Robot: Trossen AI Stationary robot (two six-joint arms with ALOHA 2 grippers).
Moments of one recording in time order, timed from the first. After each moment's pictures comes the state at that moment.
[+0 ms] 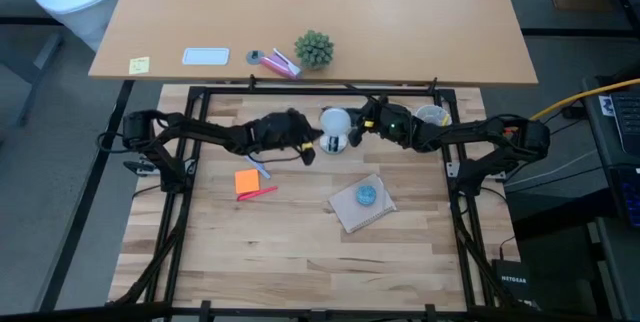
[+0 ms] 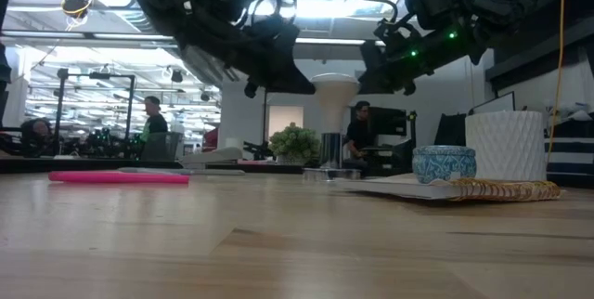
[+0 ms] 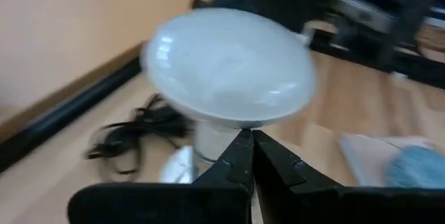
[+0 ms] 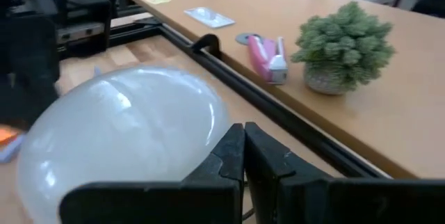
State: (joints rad) left arm 0.24 1.64 0.82 0.48 -0.15 -0.16; right arm -0.36 1.44 0.61 0.56 0.24 0.07
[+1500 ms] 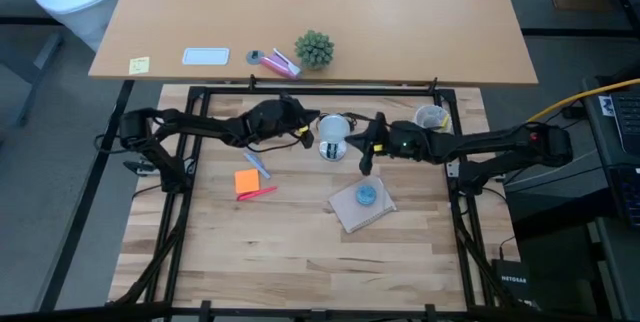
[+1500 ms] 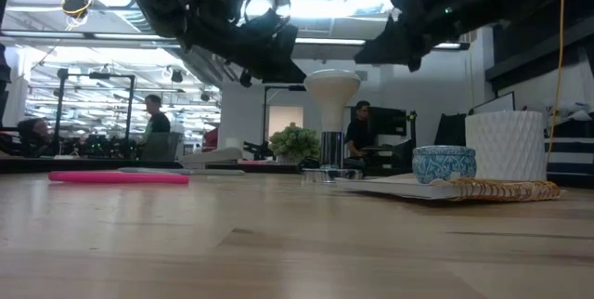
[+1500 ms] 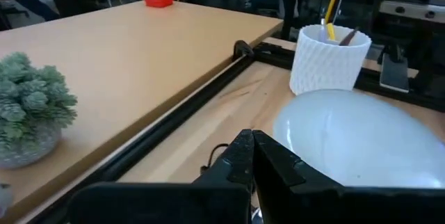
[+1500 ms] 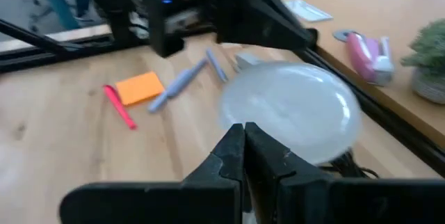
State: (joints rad) left arm 0.32 1.62 0.83 0.56 -0.21 -0.08; right arm -0.15 1.23 0.61 0.31 0.14 0.10
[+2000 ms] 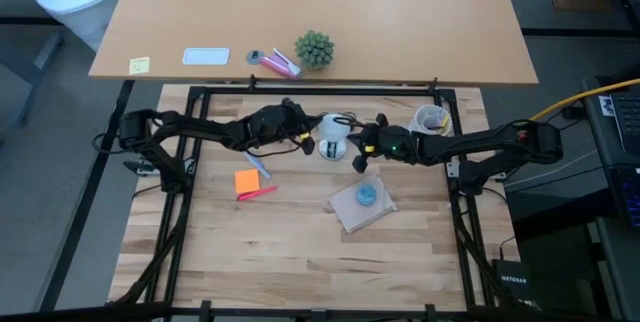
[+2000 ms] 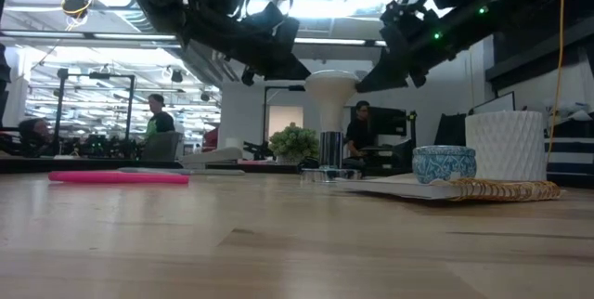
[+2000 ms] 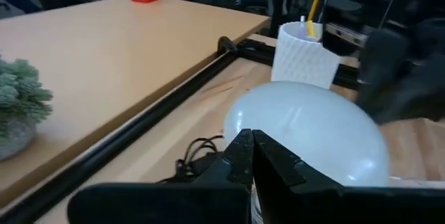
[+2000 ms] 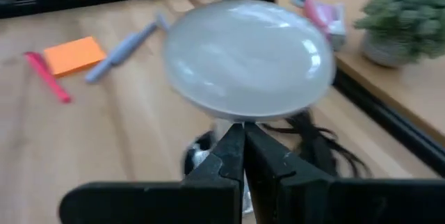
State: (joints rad) left arm 0.26 1.62 0.83 0.53 -0.21 -0.11; right arm -0.15 1.33 0.61 0.29 0.30 0.10
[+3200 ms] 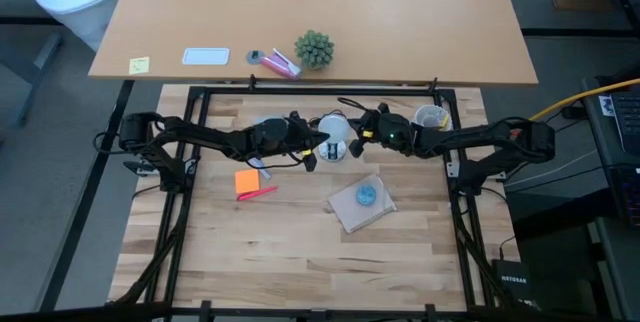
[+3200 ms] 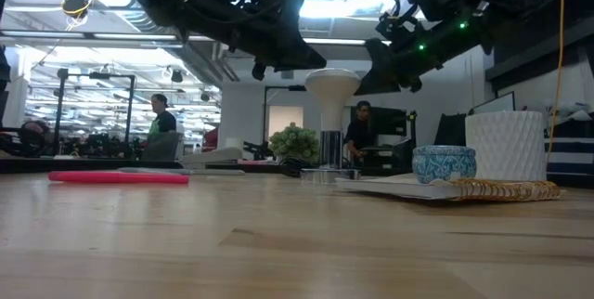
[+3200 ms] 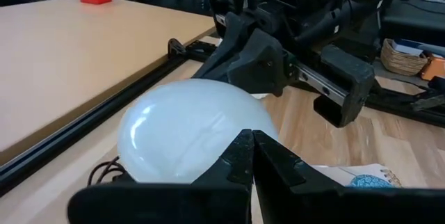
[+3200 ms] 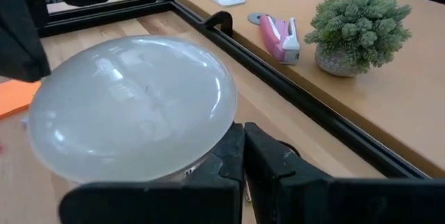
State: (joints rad) left arm 0.16 1.62 0.83 0.58 -0.19 -0.14; right arm -0.26 1.39 0.61 0.42 0.32 0.09
